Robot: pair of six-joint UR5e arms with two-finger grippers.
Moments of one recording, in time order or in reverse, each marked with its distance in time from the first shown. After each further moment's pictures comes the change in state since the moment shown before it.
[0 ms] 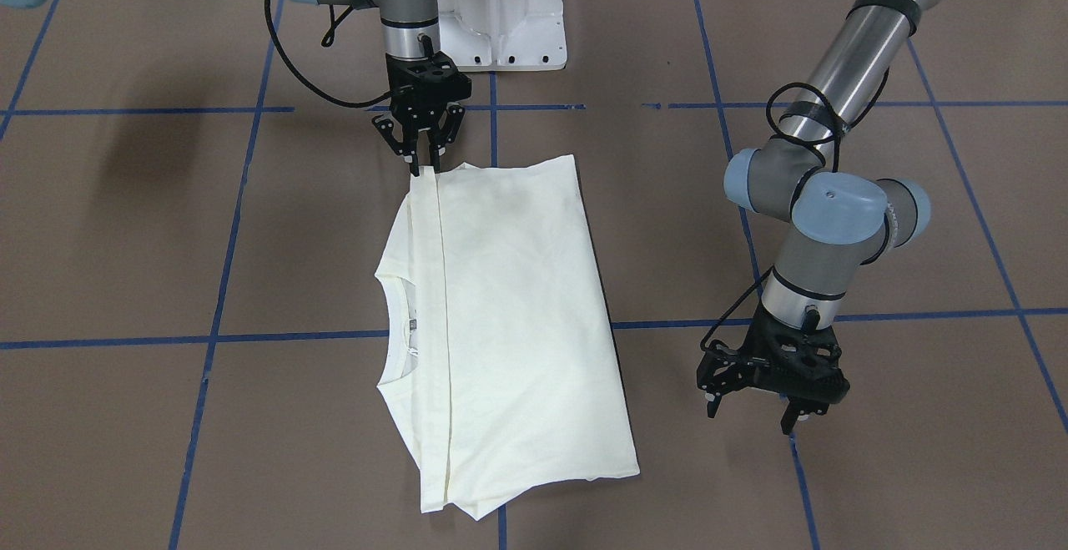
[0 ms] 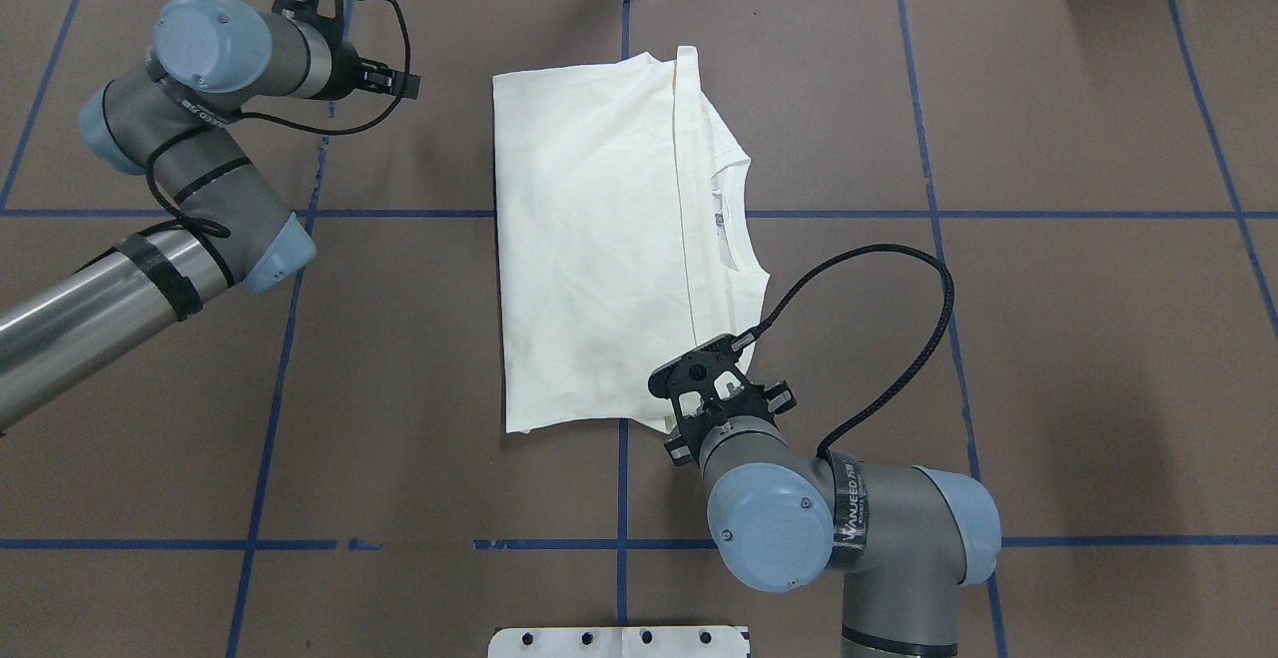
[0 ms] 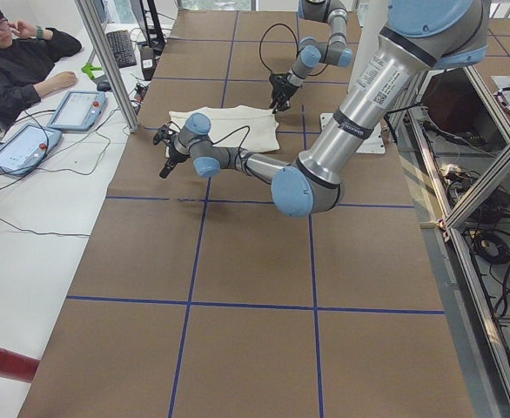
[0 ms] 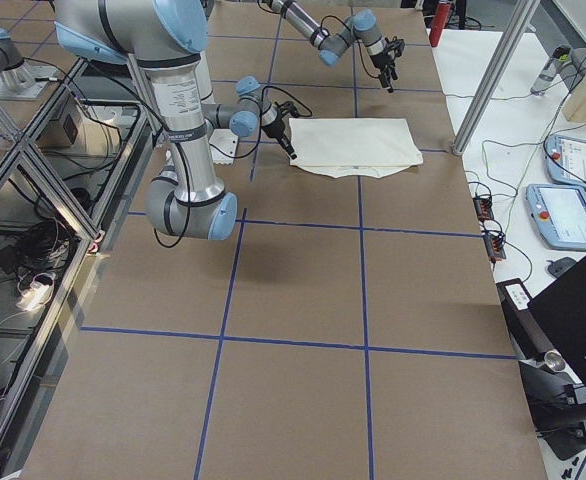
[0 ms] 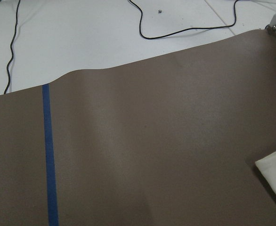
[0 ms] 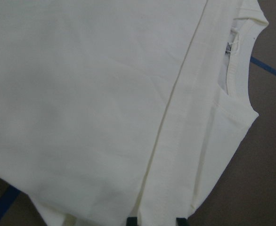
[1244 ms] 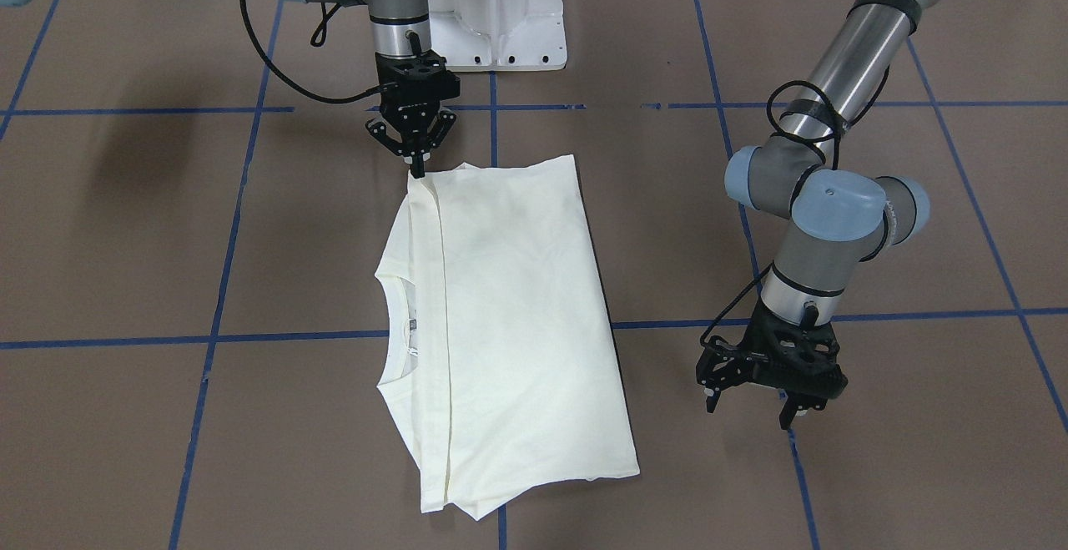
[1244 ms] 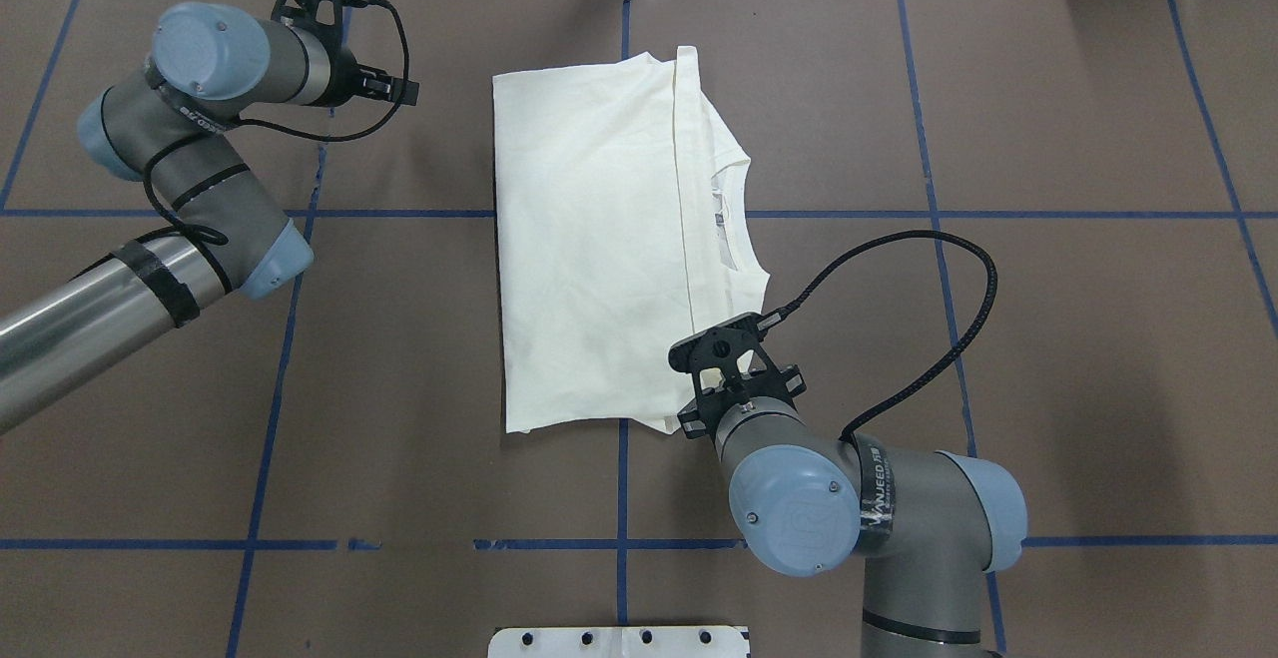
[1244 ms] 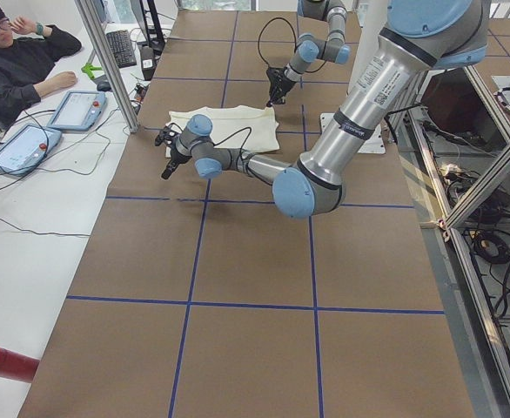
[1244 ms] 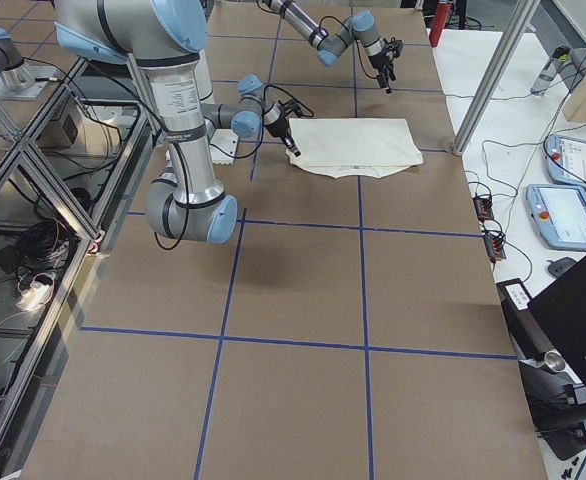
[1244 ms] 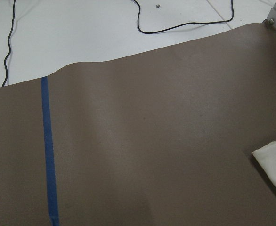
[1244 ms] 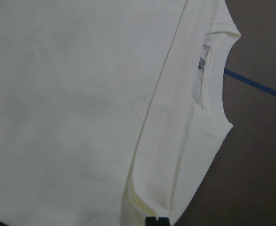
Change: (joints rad) left arm 0.007 0.012 -0.009 -0.002 -0.001 -0.001; right arm 0.028 -0.044 0.046 0.012 -0.005 0.123
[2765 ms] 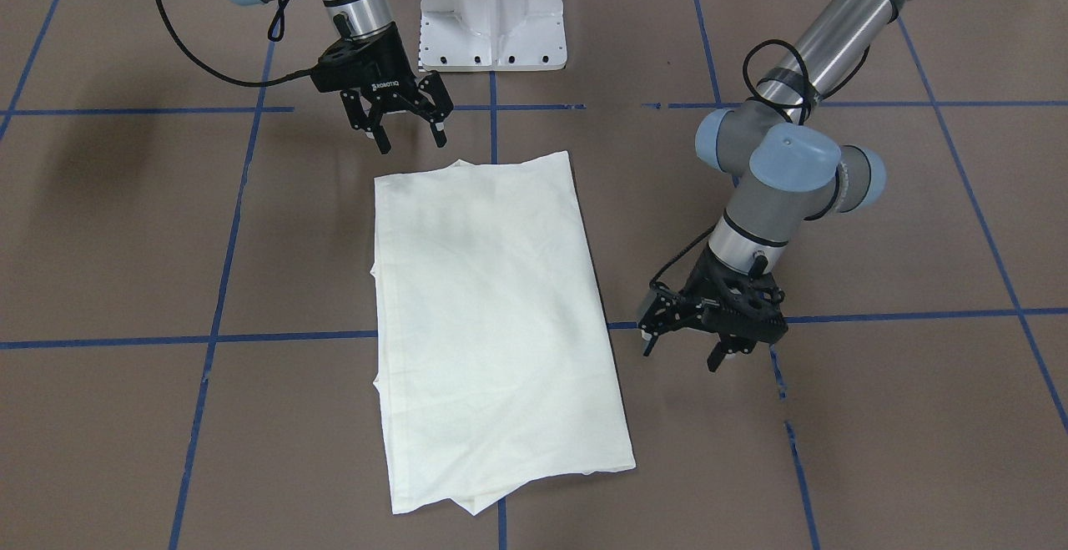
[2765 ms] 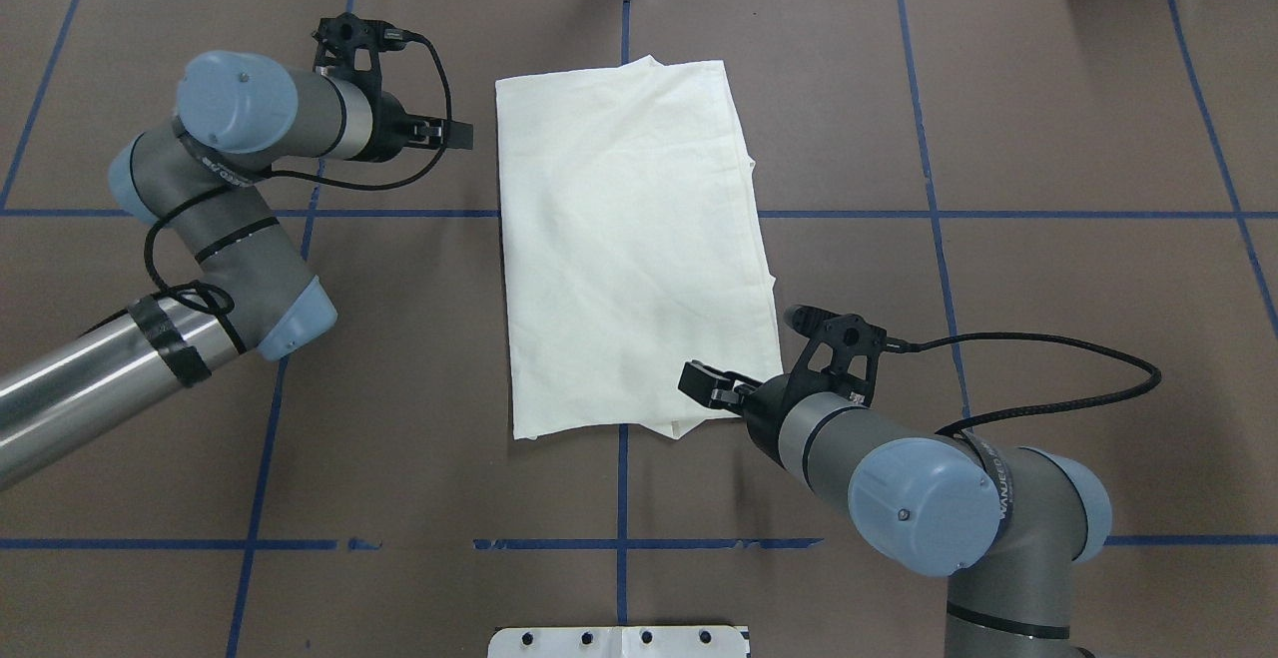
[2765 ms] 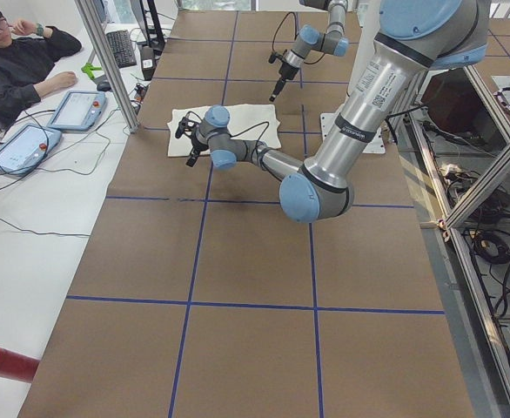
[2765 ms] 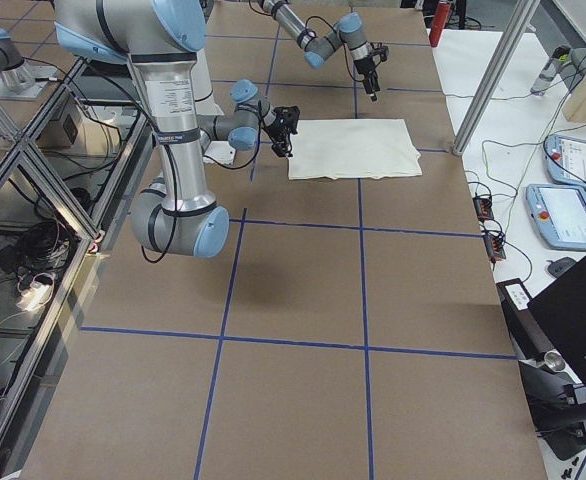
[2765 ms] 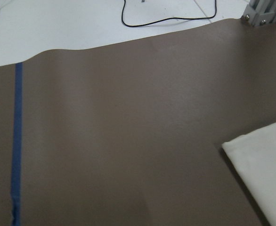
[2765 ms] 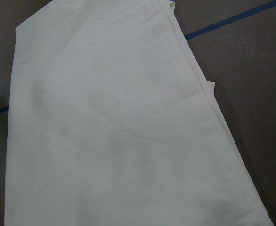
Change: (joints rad) left arm 0.118 0.073 -0.222 0.017 -0.073 -0.325; right arm 0.034 -0.126 0.074 0.354 0.084 0.604
